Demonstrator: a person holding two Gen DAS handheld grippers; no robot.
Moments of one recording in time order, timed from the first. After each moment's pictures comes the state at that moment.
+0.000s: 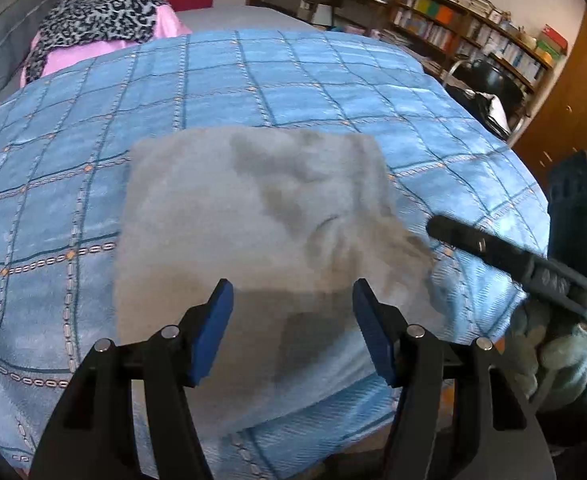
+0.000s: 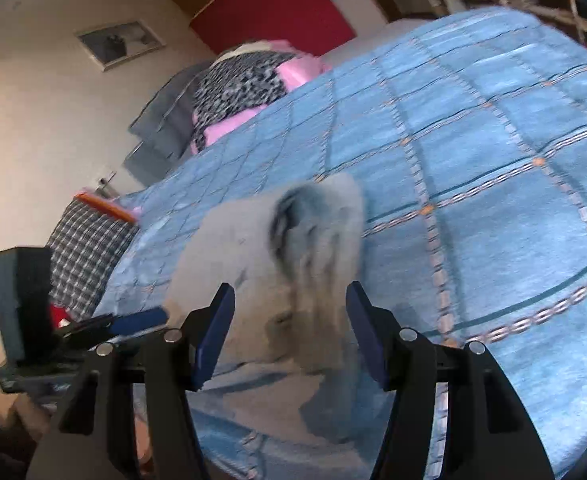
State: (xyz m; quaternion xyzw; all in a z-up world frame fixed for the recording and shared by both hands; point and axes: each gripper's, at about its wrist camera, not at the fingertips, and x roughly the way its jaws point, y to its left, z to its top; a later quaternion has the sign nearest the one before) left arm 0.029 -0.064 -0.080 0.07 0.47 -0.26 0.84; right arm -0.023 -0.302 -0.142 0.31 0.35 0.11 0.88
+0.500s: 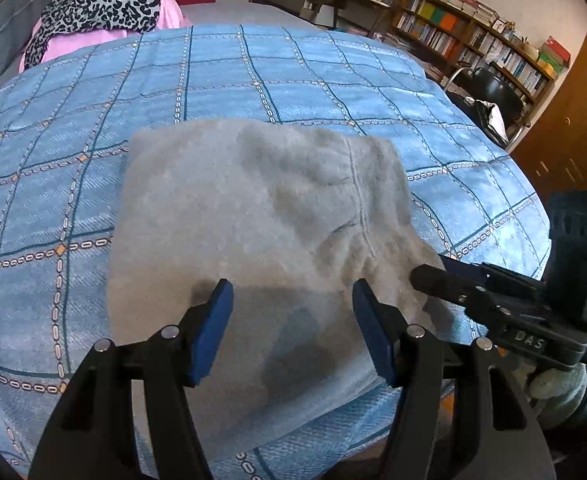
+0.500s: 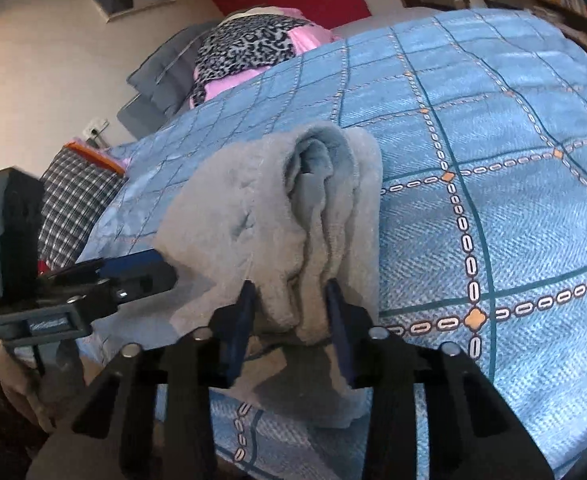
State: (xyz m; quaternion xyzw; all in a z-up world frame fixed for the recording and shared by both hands) left arm 0.041 -0.063 -0.093 0.05 0.48 -0.27 0.83; right arm -0.026 -0.271 -0.149 0.25 0.40 0.12 0.88
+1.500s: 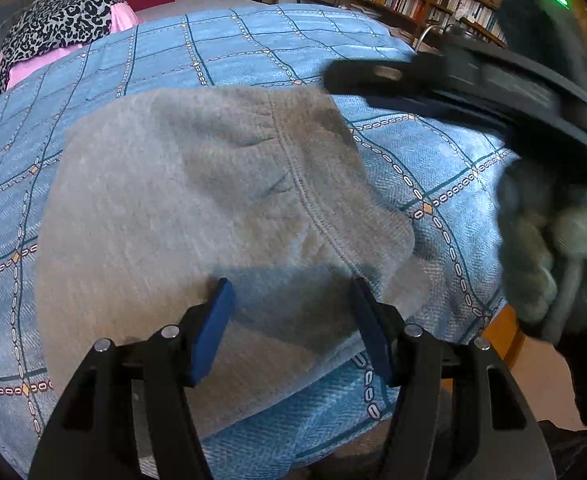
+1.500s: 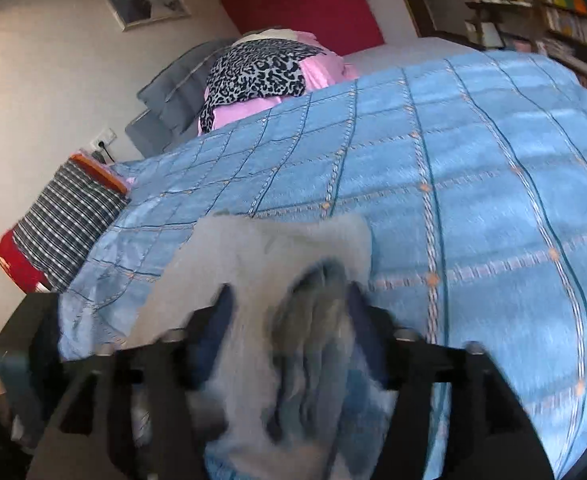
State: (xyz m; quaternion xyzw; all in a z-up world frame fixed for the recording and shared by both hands) left arm 0.007 -0.118 -0.121 0.12 0.49 -0.31 0.81; right arm 0.032 -0.303 -0.109 0.21 0.36 0.12 0.90
